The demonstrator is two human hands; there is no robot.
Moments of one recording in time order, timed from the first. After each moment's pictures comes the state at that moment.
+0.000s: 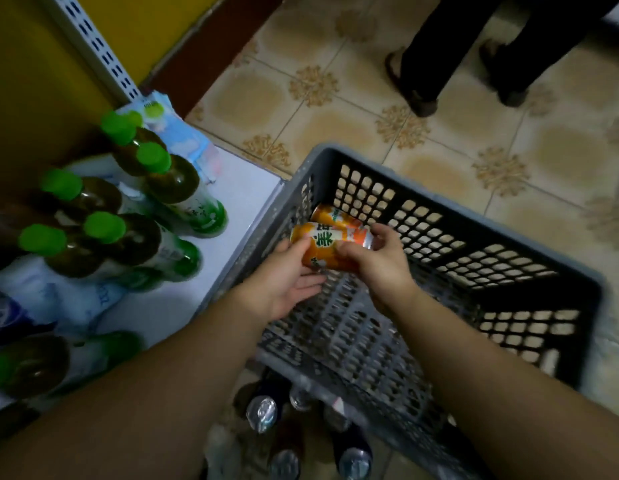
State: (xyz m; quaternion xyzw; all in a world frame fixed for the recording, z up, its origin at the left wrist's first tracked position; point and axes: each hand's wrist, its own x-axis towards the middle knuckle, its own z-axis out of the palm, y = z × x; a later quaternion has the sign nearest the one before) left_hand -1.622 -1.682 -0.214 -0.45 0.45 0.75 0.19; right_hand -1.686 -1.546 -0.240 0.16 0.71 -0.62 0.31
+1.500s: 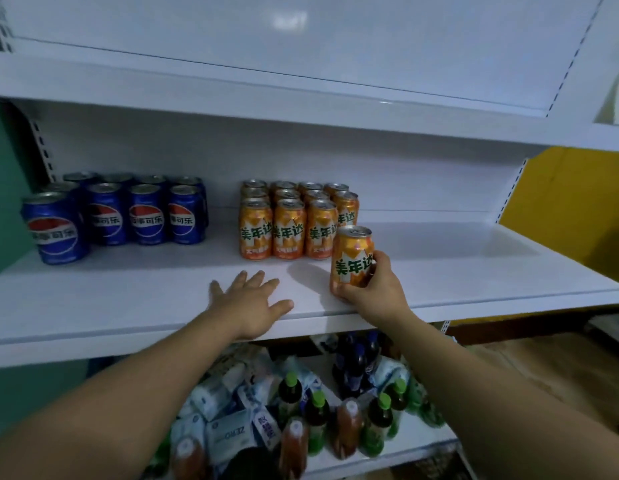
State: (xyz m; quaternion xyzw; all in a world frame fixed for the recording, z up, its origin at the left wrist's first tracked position) left_hand -1.029 -1.799 0.247 -0.57 0.81 0.10 0.03; right_hand -1.247 -1.747 0.252 -0.53 0.68 -0.46 0.21
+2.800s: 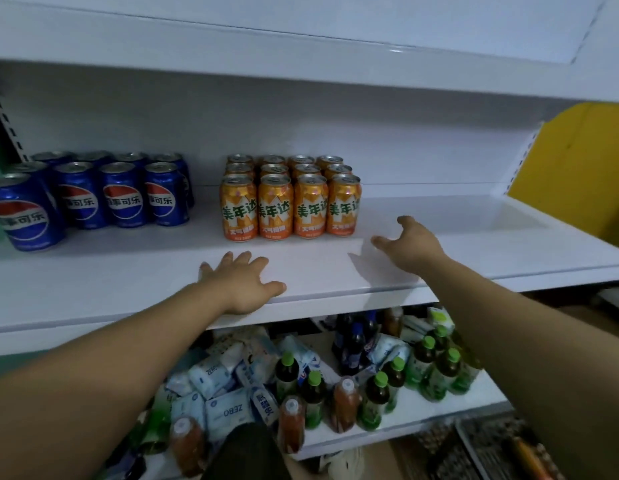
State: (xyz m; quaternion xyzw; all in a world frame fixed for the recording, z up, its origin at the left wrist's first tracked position) left_hand -1.039 -1.823 0.253 -0.61 0.79 0.11 0.06; right_hand -1.324 -1.810 0.274 -0.53 0.79 -0.26 0.13
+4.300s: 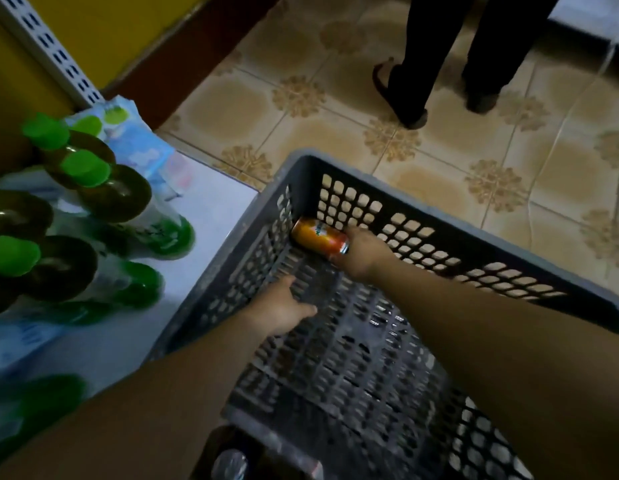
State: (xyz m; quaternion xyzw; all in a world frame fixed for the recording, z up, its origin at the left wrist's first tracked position) left_hand -1.642 -1.667 -0.240 -0.33 0.77 0.43 0.34; right_hand -1.761 -1.549 -0.226 -0.14 0.92 -0.14 0.34
